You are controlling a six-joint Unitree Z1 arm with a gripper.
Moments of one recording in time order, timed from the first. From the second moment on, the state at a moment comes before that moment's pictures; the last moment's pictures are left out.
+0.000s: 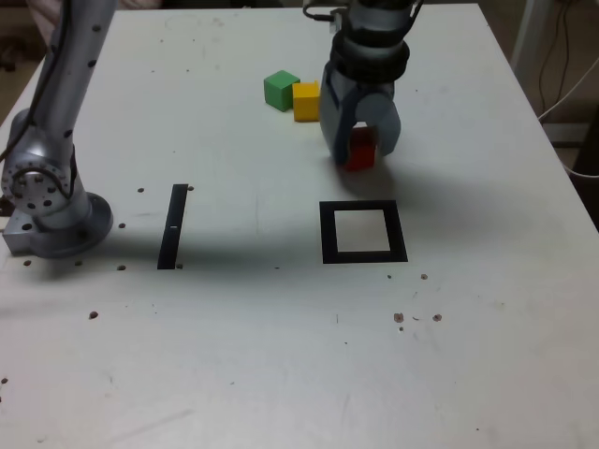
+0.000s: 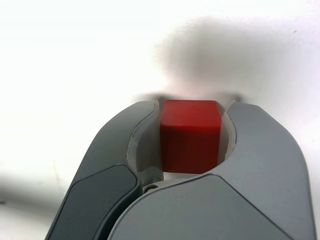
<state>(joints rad) 0.22 2.10 -1.59 1.18 0.12 0.01</state>
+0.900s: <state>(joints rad) -0.15 1.98 -1.57 1.26 0.12 -0.14</state>
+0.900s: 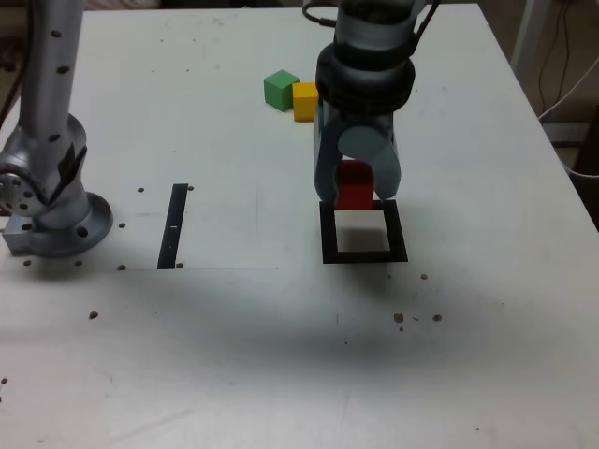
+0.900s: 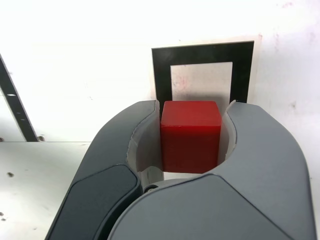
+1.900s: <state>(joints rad) -0.13 2.01 -1.45 1.10 0.09 -0.15</state>
